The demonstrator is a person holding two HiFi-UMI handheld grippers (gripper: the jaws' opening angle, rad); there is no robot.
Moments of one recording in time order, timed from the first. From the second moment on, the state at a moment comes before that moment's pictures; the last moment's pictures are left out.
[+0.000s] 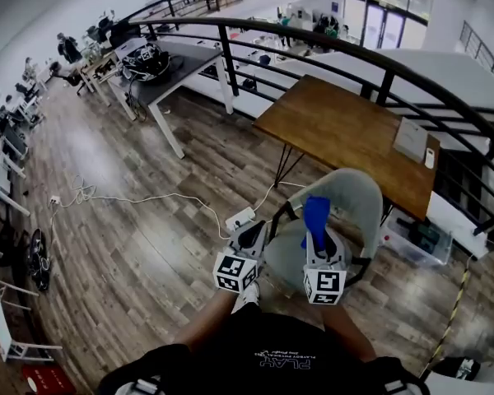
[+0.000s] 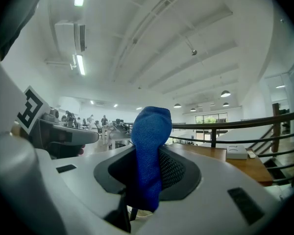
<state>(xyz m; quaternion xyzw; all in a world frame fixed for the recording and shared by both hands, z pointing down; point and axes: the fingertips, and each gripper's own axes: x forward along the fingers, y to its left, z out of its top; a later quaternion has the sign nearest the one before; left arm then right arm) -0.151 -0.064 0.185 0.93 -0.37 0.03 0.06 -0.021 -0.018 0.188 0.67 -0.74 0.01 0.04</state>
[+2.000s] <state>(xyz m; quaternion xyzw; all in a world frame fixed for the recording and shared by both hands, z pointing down) -0.040 -0.185 0.193 0.96 -0.27 0.06 0.06 0.086 -0.087 0.211 0.76 -0.65 0.06 0.02</state>
